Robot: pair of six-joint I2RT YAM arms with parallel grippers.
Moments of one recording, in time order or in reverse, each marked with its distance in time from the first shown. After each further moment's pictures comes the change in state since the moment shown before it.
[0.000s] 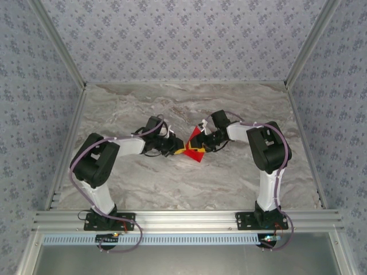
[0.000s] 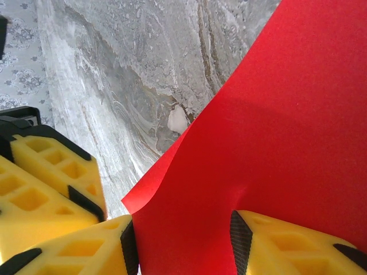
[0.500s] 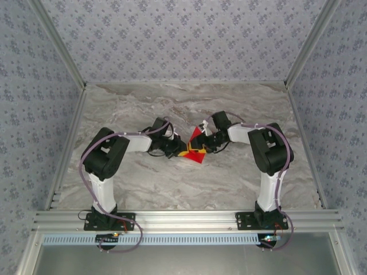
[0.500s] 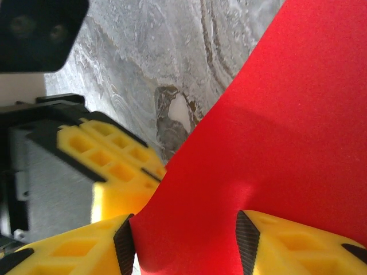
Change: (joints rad) left arm -0.022 0.126 0.077 -0.045 -0.002 0.003; right arm 0.006 -0.043 -0.045 0.029 0.013 0.007
